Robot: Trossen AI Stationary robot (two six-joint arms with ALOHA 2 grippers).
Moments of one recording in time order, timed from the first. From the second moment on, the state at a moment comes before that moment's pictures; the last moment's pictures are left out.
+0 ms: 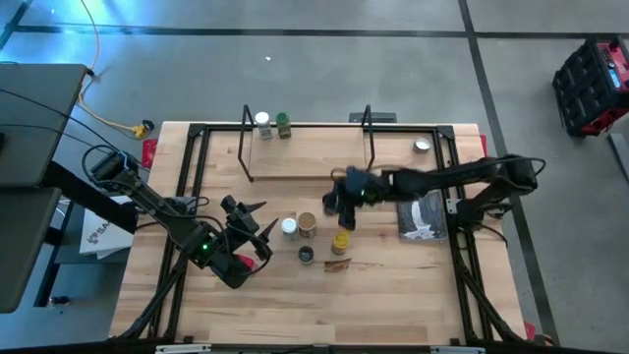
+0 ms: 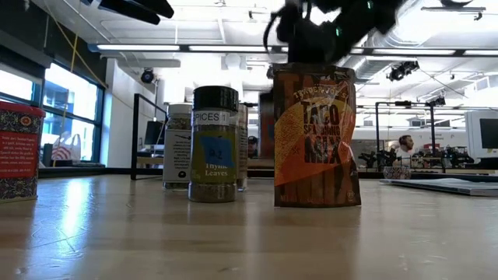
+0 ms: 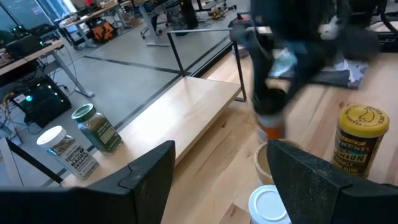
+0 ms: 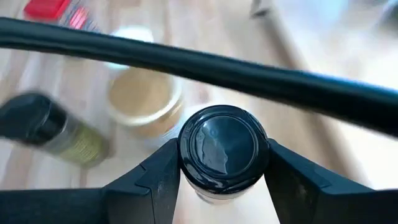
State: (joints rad) left arm -0.64 1.40 1.06 -0.77 -1.24 -0.82; right arm -0.03 1.55 1.03 -0.21 0.09 0.09
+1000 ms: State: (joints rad) left arm -0.63 1.41 1.06 -0.76 -1.24 -0.81; right arm -0.76 1.84 1.37 -0.23 -0.22 -0.09
